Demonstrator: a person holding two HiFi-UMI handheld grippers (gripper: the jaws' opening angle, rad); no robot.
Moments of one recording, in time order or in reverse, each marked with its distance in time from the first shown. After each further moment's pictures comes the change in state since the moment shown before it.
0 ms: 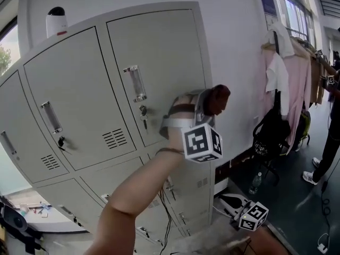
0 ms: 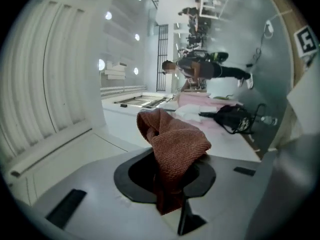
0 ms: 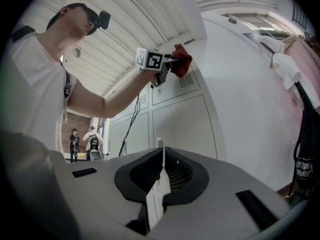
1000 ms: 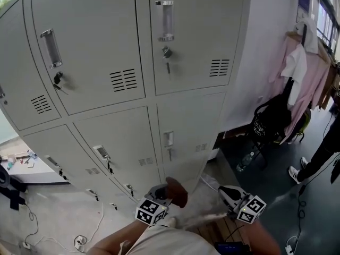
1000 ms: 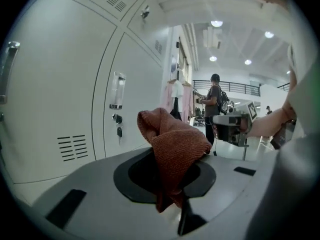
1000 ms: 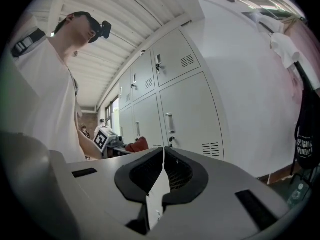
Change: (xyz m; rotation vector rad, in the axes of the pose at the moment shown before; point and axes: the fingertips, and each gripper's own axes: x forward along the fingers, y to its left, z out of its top) left arm -0.331 -0.382 -0.147 -1.443 0.340 -0.481; right arm -0.050 0.028 -0.067 0.086 0.178 0.076
